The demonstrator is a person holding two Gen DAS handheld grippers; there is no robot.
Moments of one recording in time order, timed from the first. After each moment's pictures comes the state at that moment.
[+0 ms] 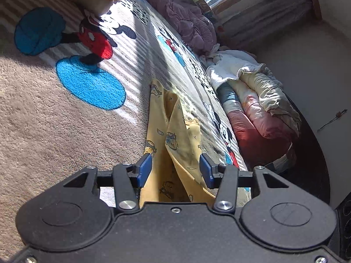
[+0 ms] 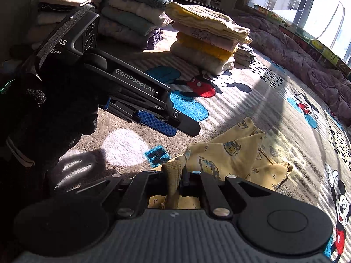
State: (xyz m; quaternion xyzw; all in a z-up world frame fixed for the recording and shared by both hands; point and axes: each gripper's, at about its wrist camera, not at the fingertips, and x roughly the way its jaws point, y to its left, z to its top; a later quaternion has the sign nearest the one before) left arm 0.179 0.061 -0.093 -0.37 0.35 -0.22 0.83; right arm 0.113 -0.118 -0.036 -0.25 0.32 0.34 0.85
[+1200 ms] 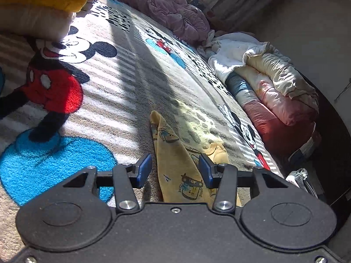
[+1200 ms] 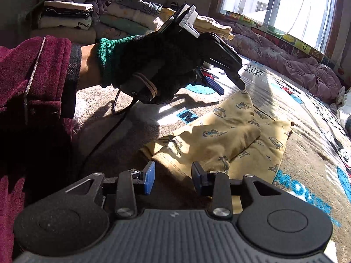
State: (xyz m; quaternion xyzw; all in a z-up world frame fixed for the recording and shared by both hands) left arm 0.306 0.034 -0.102 -0.24 0.35 -0.24 0.87; right arm 0.013 -0.139 -0.090 -0.16 0.28 0.28 0.90
